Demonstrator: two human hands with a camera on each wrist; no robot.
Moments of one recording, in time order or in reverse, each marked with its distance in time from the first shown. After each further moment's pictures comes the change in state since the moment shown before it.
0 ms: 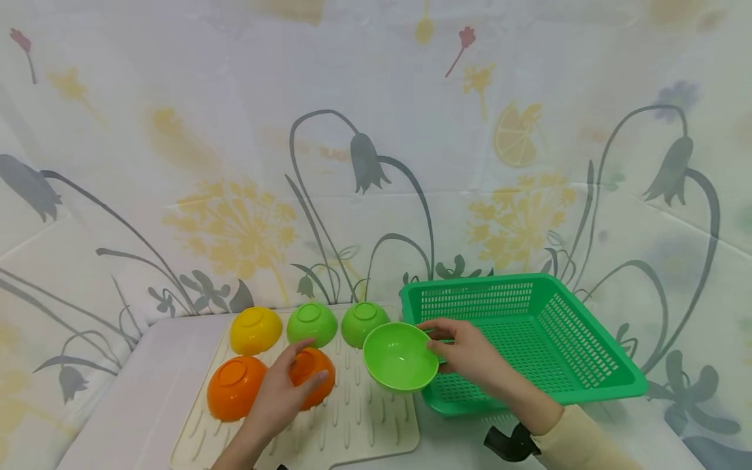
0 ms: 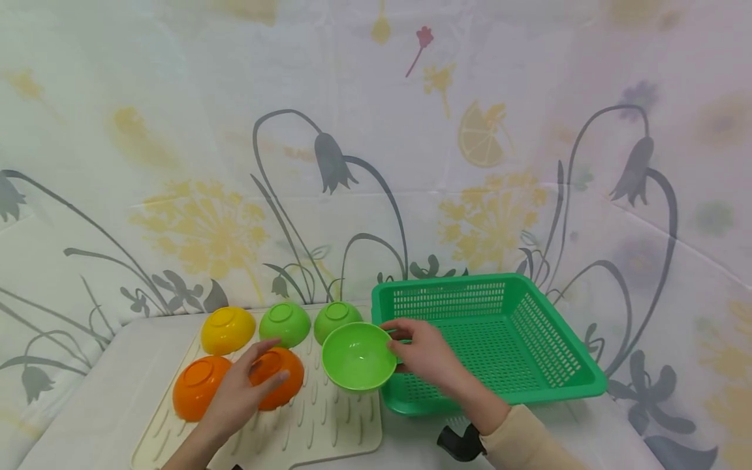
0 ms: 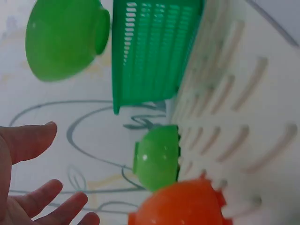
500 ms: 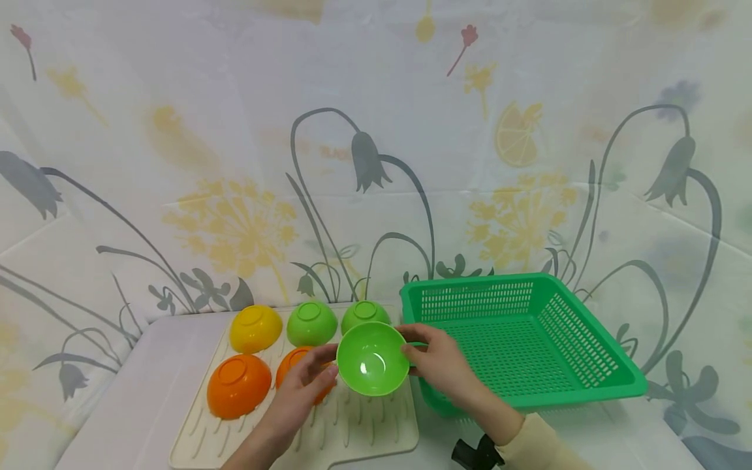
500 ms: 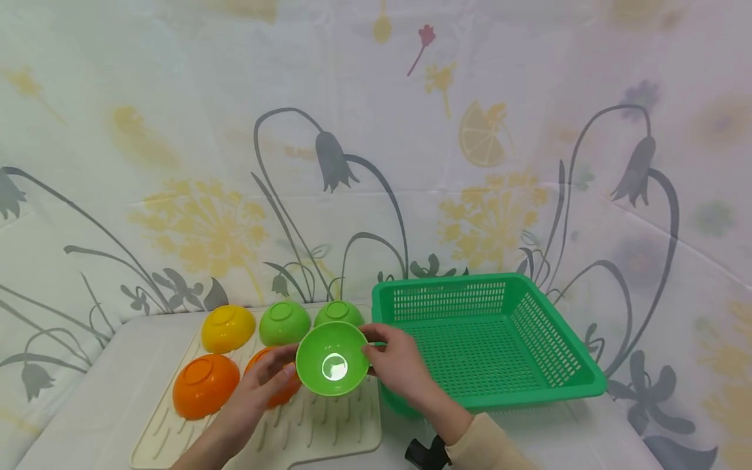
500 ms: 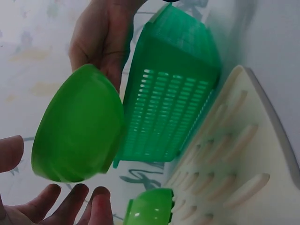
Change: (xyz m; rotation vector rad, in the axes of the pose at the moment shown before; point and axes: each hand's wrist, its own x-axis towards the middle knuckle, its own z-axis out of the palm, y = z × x) left_hand -0.010 0.014 0.015 -0.496 -0.219 0.036; right_hand 0.010 0.006 0.048 0.057 0.095 -0.072
